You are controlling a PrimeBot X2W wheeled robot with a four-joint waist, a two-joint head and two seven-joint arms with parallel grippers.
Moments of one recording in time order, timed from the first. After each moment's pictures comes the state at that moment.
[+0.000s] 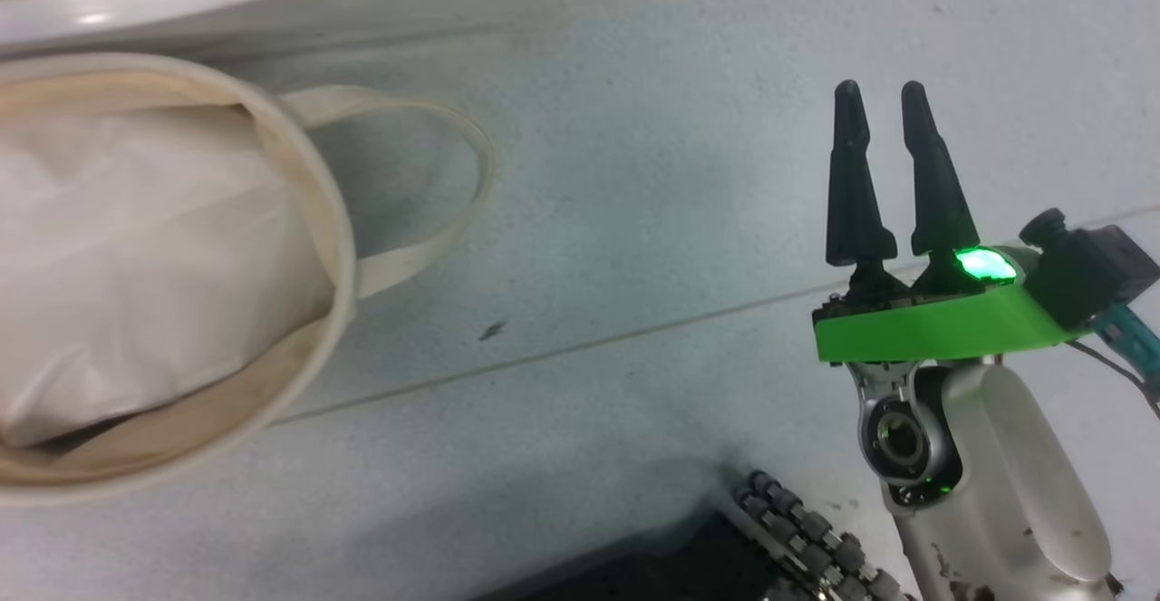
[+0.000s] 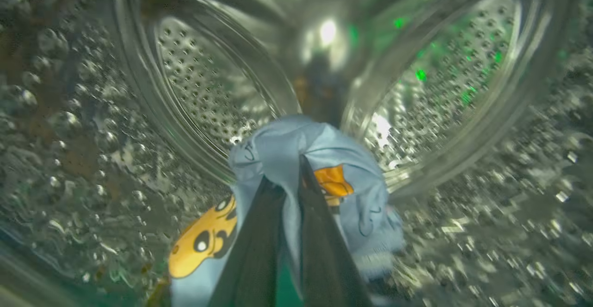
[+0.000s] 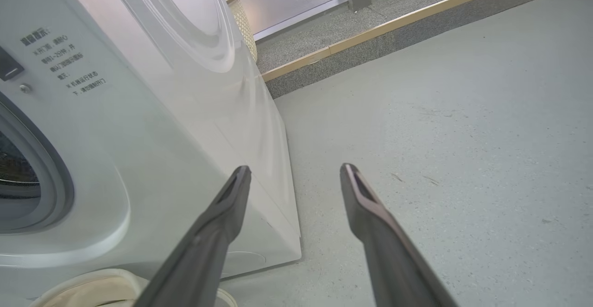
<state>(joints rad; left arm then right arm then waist) -1.53 0.31 0.02 1.01 -0.13 0.16 -0.26 -0.40 -0.05 0.23 0.00 0.51 0.13 -0.25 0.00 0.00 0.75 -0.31</state>
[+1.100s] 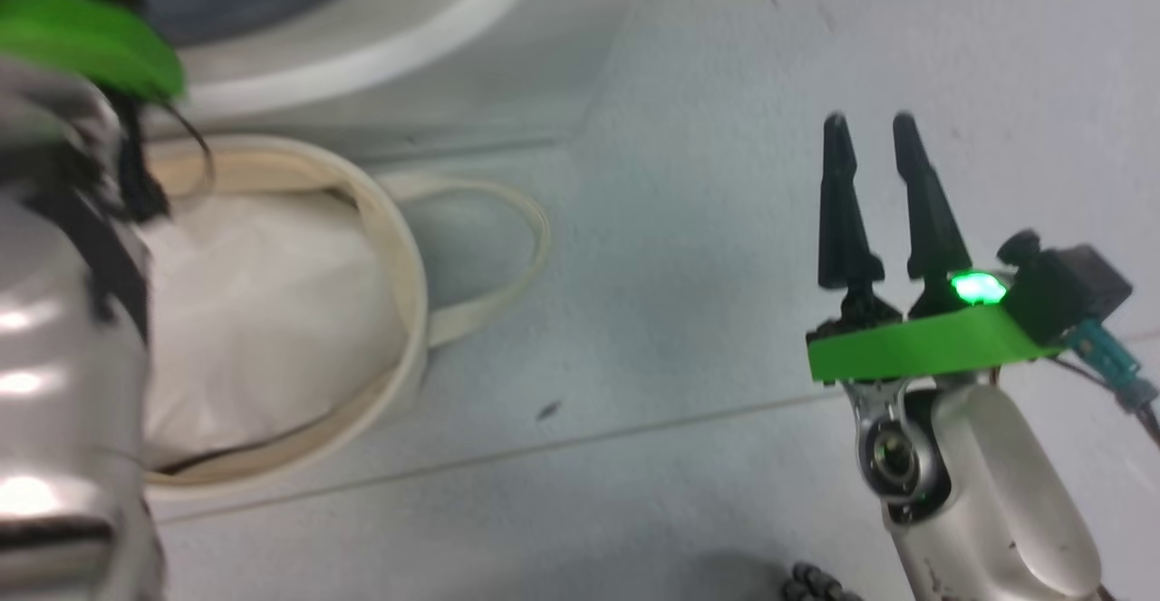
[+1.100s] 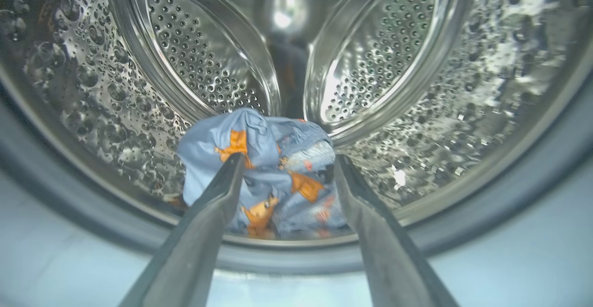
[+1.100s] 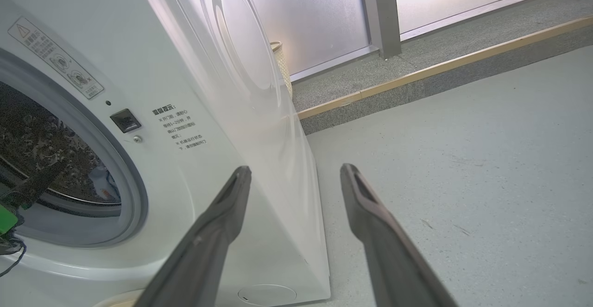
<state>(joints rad) -1.10 0.19 0.05 0.87 -0.14 0.10 -0.26 -0.37 -0.05 0.23 0.05 0.46 0.13 -0.25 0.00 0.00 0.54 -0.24</state>
